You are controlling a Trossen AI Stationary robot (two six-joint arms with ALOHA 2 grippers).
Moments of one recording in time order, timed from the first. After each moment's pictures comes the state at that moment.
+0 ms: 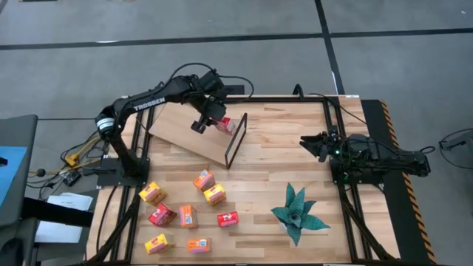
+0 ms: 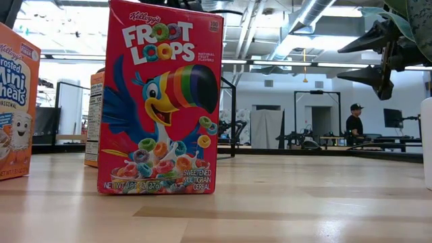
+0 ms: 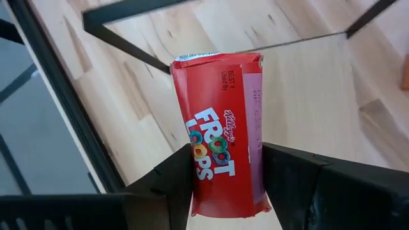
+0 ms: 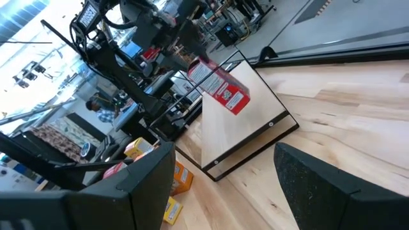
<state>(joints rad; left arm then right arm) 0.51 1.72 1.60 -0.96 0.15 1.05 -0.07 0.02 0.16 -0.20 0.27 0.76</state>
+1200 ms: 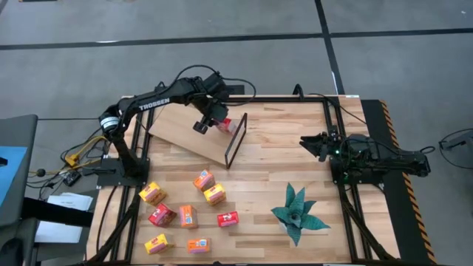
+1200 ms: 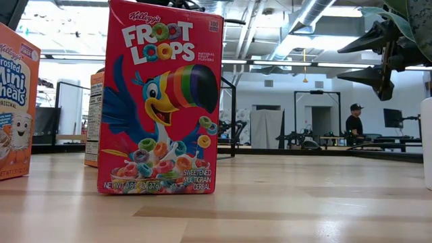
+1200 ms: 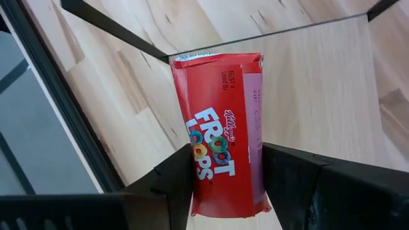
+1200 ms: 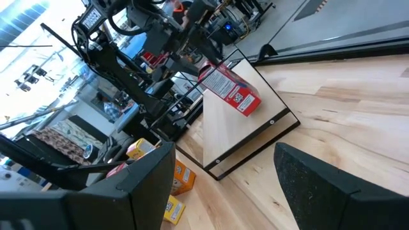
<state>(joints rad) 0.51 1.75 1.59 -0.94 0.12 1.06 -0.07 0.02 0.16 -0.20 0.26 0.79</state>
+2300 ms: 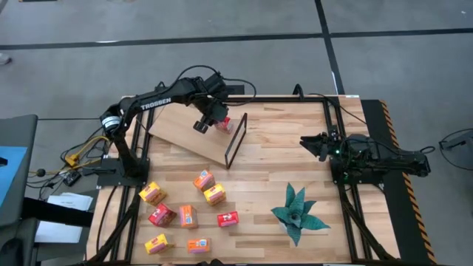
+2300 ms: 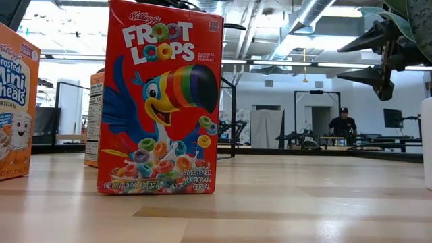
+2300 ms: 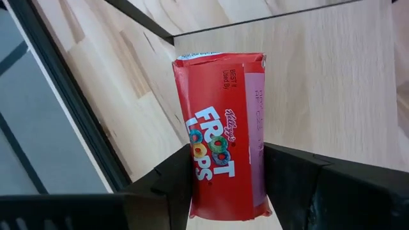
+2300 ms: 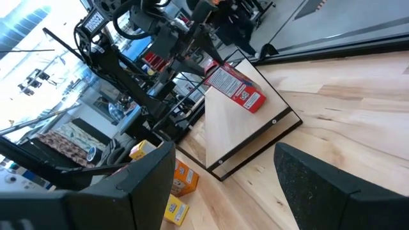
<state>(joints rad) 0.52 1.77 1.59 -0.94 0.07 1.04 -0.07 0.02 0.16 -0.19 0.26 0.81</state>
